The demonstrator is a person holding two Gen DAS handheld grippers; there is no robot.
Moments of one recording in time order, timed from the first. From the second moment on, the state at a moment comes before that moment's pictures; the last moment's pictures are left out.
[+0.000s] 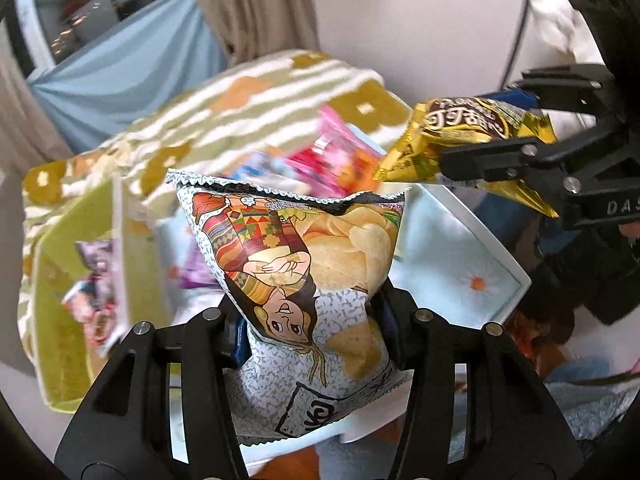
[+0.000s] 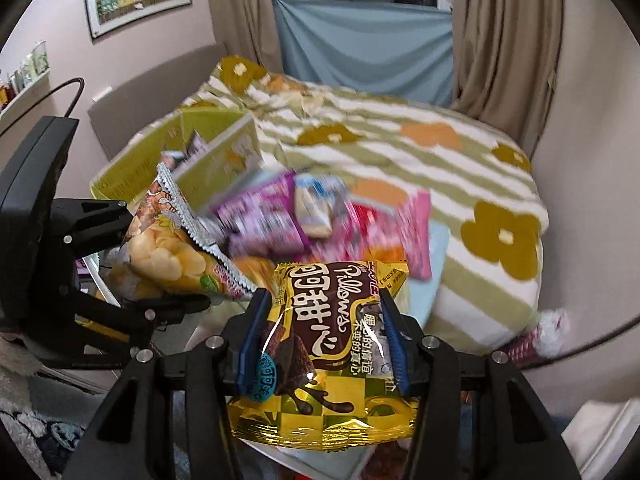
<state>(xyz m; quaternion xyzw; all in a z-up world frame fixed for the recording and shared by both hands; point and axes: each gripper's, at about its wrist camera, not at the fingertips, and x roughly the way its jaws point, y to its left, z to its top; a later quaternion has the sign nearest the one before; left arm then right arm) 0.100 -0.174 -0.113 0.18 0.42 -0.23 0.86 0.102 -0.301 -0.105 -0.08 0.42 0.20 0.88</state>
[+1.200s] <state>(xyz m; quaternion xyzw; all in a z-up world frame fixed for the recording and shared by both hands) 0.221 0.168 -0.166 0.06 0.50 -0.13 0.85 0.229 0.012 -0.127 0.03 0.46 0.21 0.86</state>
